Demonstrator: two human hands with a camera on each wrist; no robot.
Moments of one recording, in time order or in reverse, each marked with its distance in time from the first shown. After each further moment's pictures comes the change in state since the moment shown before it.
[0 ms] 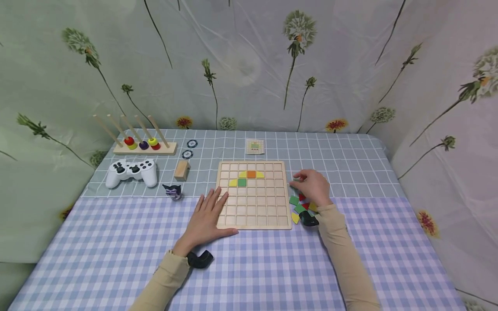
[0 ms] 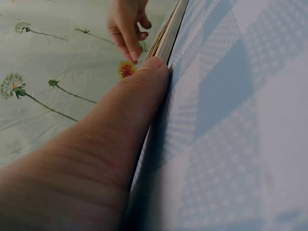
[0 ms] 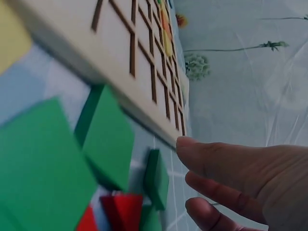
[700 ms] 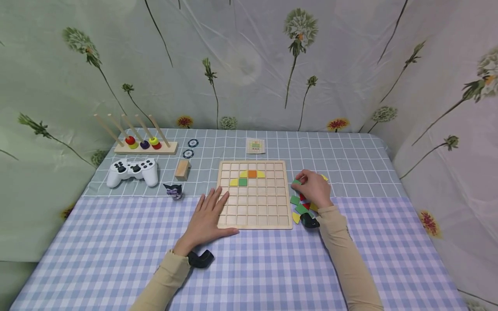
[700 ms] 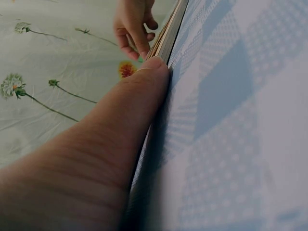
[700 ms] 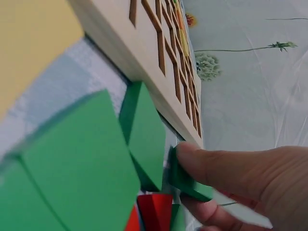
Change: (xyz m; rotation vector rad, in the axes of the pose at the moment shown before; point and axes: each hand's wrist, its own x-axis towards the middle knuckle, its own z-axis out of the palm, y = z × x) left_hand -0.001 -0.001 0.000 -0.008 0.028 0.027; right_hand 0.000 0.010 0.004 0.007 -0.020 -0.007
